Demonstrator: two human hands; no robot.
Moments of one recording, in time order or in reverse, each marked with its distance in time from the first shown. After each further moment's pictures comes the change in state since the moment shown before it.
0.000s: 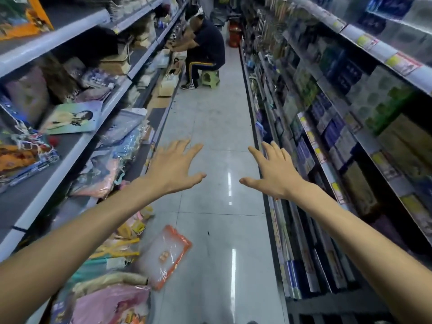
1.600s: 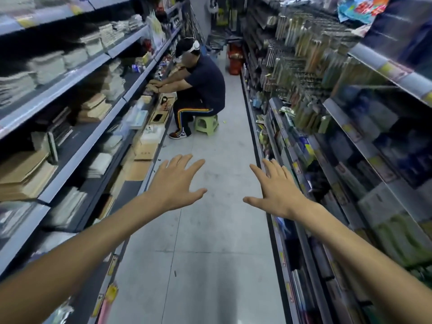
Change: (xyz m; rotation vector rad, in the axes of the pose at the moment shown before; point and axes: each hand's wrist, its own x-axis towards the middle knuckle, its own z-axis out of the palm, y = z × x) left_hand 0.998 -0.276 0.038 -0.012 -0.018 0.014; right_hand 0.993 0.273 -0.126 -0.010 -0.032 -0.016
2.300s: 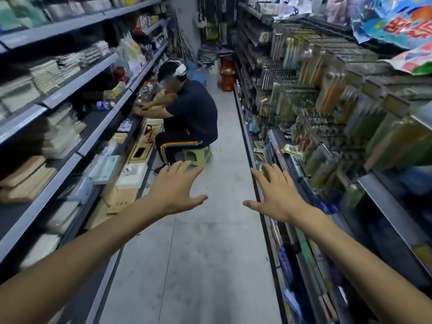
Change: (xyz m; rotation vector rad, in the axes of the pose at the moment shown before) left_hand 0.497 -0.078 -0.008 0.065 -0.029 0.044; right_hand 0.447 0.193 -0.087 0.032 0.027 0.057
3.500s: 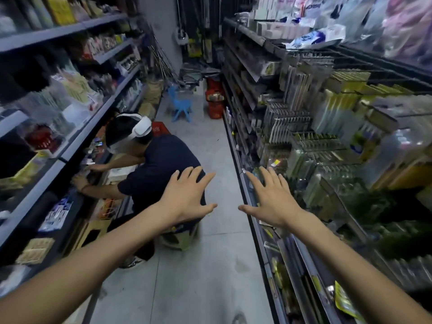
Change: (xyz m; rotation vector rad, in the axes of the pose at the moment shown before) left_hand 0.827 -0.216 0.011 0.026 0.018 0.111; right_hand 0.802 0.201 -0.126 -0.029 0.043 0.069
